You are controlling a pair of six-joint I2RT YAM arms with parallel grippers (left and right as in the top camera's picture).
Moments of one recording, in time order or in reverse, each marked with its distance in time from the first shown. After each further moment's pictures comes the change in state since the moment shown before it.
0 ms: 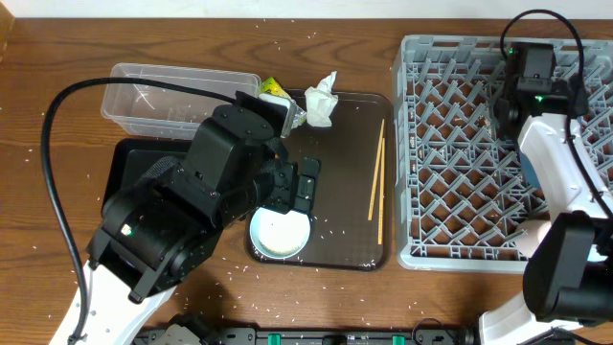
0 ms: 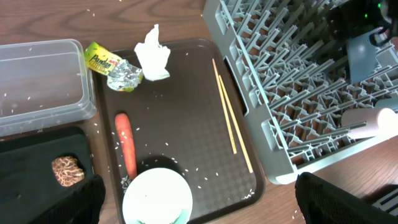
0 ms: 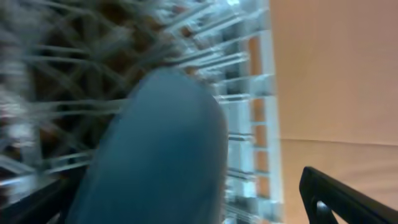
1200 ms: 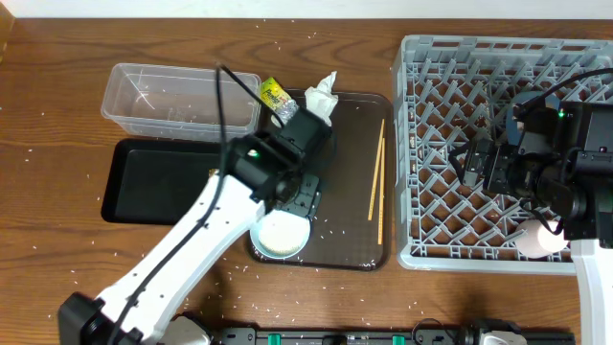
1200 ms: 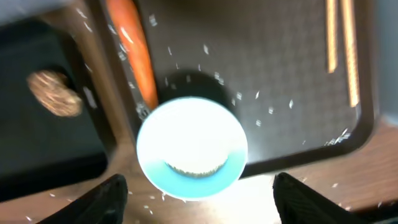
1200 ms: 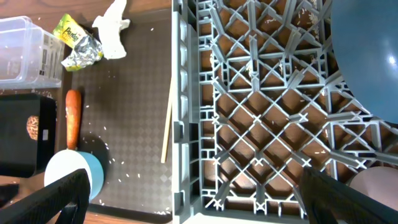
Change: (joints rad) left arm 0.000 0.290 -0.258 -0.035 -0.033 0.032; right arm 0.026 -0.600 0.001 -0.644 -0.913 0.489
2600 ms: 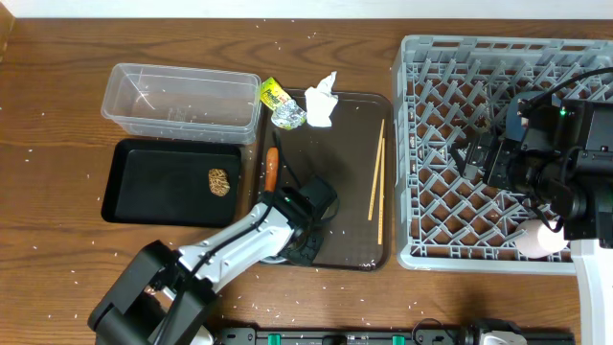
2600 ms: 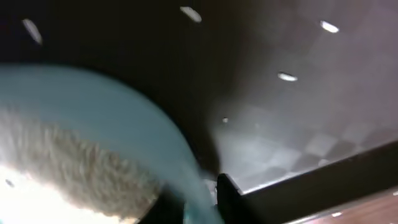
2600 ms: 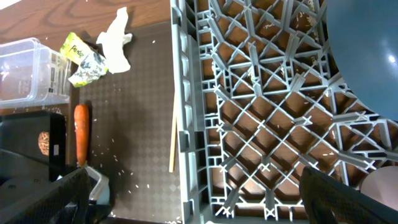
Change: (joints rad) left arm -0.092 0.125 -0.517 0.464 0.129 0.048; right arm 0.000 0.000 0.000 0.032 0.001 0.074
